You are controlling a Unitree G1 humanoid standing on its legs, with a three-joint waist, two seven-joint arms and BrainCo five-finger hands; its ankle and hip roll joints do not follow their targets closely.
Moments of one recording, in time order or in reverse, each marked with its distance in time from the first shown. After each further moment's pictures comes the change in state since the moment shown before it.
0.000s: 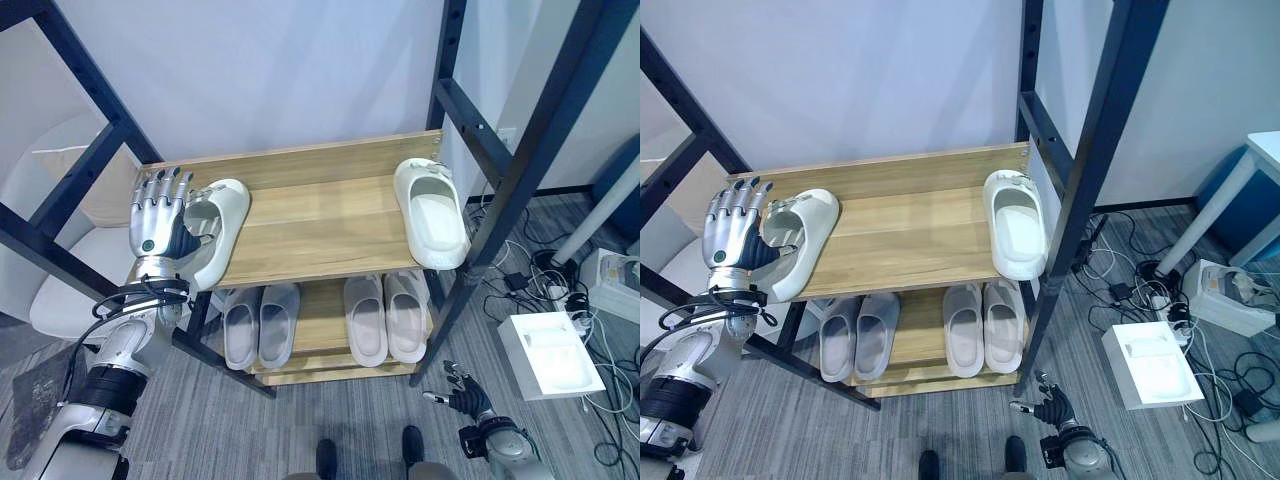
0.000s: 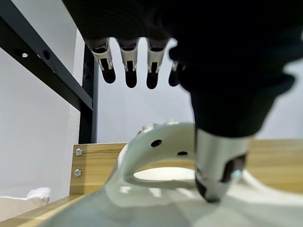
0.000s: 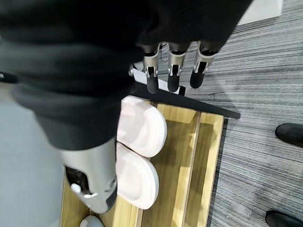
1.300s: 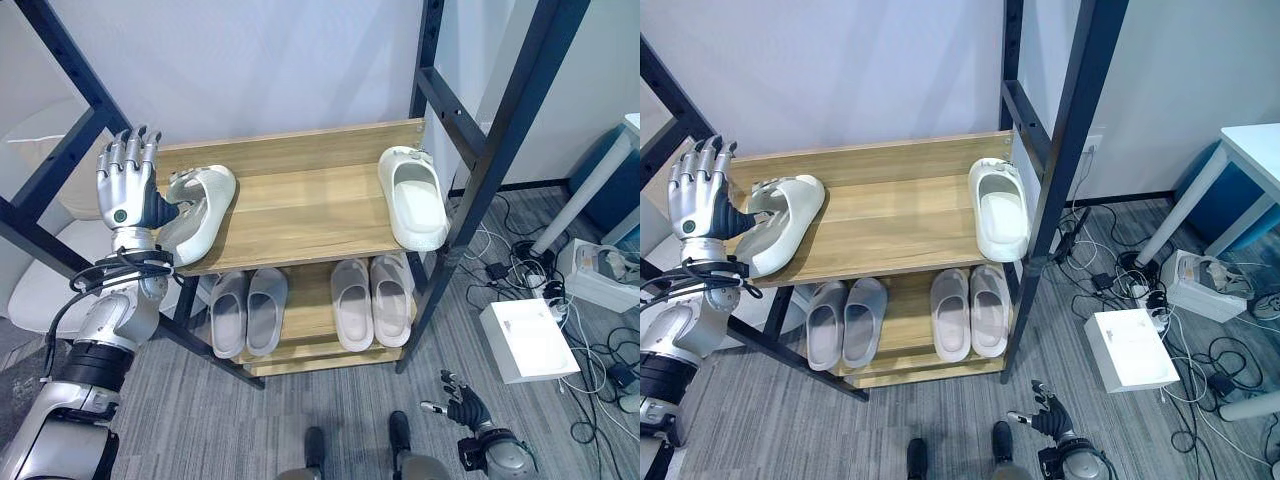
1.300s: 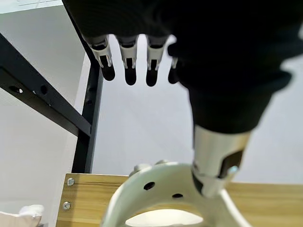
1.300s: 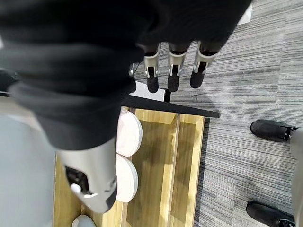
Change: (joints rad) left arm -0.056 0.064 0.048 -0.055 -0.091 0.029 0.034; right arm 0.044 0.014 0.000 -0.030 0.019 -0.005 0.021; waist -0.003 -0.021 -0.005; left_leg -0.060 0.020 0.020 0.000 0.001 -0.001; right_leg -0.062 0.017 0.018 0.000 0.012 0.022
